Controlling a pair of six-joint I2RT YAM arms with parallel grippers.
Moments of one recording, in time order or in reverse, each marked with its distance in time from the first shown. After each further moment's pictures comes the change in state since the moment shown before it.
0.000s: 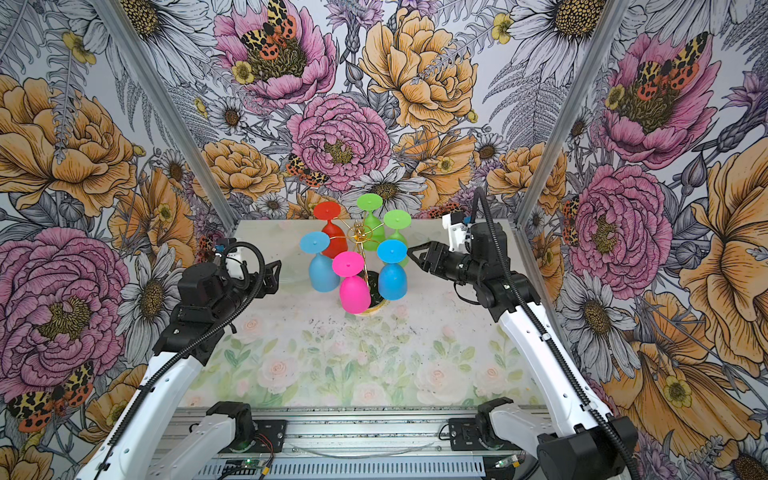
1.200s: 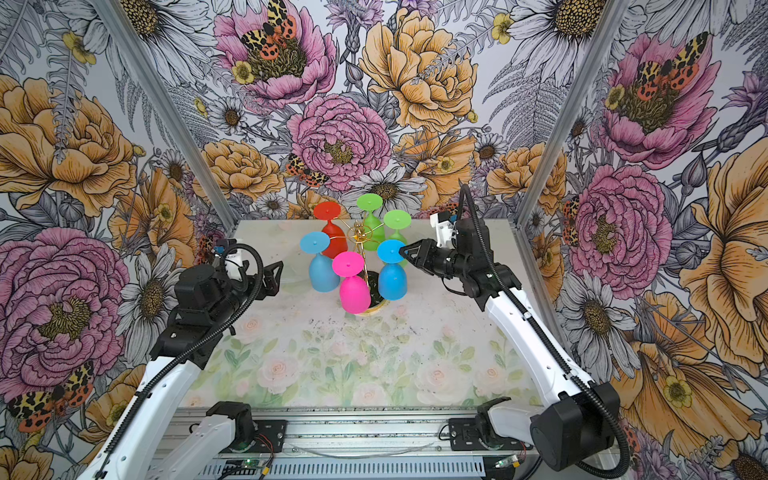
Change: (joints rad) left arm -0.008 -0.028 0.000 -0.003 0.037 0.000; right arm 0.041 0.110 0.000 0.106 -0.026 0.079
